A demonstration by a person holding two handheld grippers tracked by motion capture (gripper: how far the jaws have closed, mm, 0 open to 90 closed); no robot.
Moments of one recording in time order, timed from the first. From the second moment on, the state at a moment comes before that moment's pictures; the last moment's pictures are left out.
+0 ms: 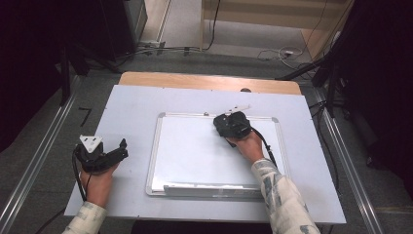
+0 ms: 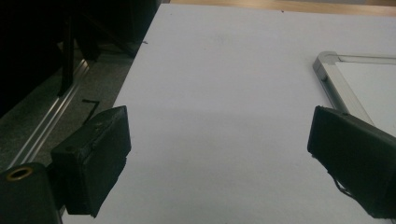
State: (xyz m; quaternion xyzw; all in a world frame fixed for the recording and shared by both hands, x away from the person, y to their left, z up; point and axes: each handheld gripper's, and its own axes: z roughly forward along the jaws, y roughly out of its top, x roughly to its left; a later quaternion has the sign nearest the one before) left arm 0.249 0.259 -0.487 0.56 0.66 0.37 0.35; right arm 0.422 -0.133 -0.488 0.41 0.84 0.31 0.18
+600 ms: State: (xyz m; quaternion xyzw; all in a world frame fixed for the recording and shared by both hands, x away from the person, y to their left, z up) left arm 0.249 0.259 -0.487 0.56 0.66 0.36 0.35; right arm 0.423 -0.154 -0.487 0.42 0.83 0.31 0.18
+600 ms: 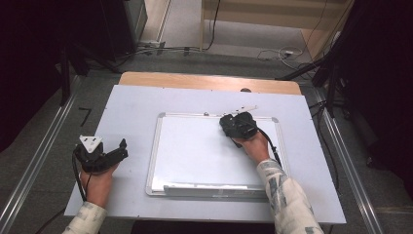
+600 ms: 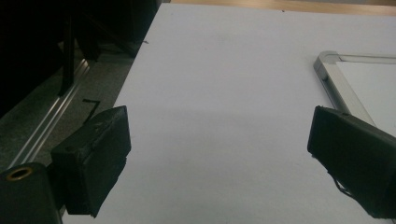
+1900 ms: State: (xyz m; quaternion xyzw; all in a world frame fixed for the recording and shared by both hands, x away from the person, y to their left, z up) left arm 0.249 0.258 -0.488 0.56 0.66 0.37 0.35; right arm 0.422 -0.206 -0.487 0.47 0.81 0.29 0.20
